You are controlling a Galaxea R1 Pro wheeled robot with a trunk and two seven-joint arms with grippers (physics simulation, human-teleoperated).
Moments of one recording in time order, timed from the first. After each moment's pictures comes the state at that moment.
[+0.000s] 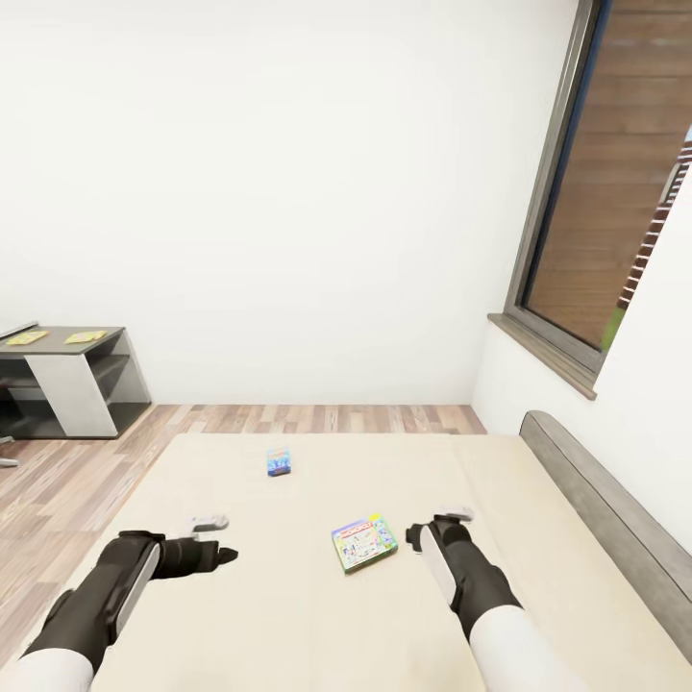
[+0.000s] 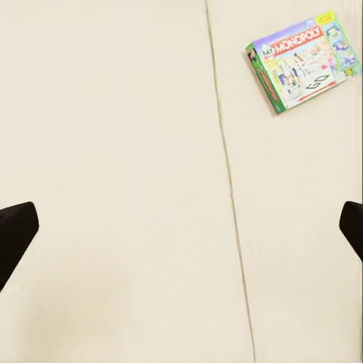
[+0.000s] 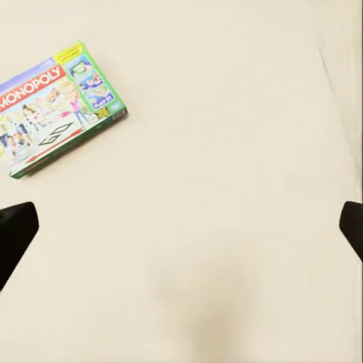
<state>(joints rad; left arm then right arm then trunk) -0.49 0.18 0.06 -0.92 0.00 0.80 -0.44 -0.62 0.17 -0.04 -0.71 -0.10 0.62 -0.39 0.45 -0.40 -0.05</state>
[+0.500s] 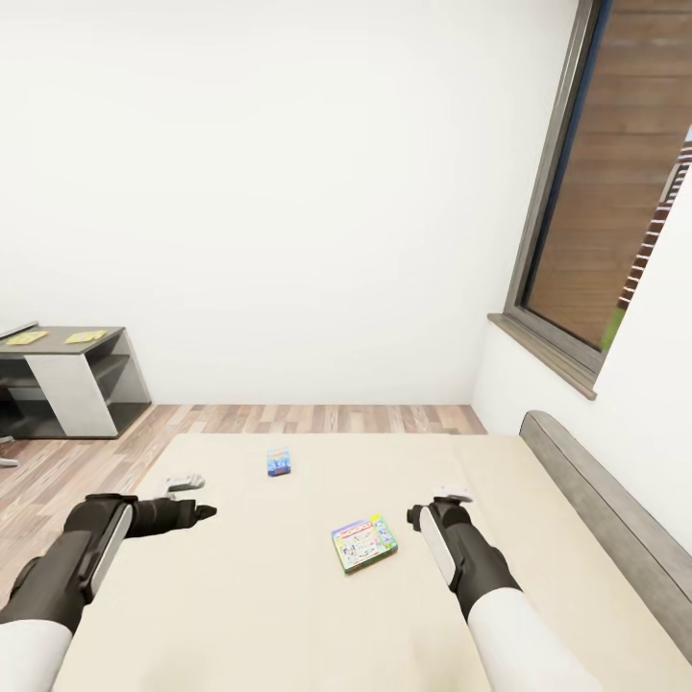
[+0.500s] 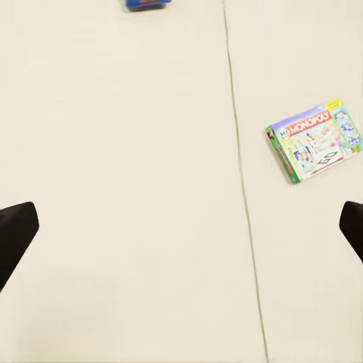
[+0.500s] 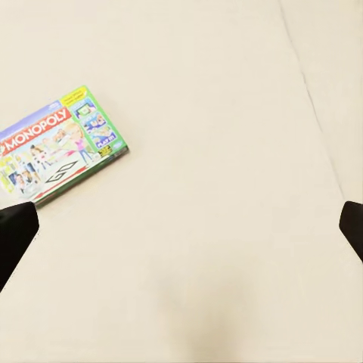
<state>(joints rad) -0.55 0.24 0.13 -1.04 0.00 0.88 -0.45 -0.66 0.17 -0.03 -0.75 -0.10 0.64 -0.41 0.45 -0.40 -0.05</state>
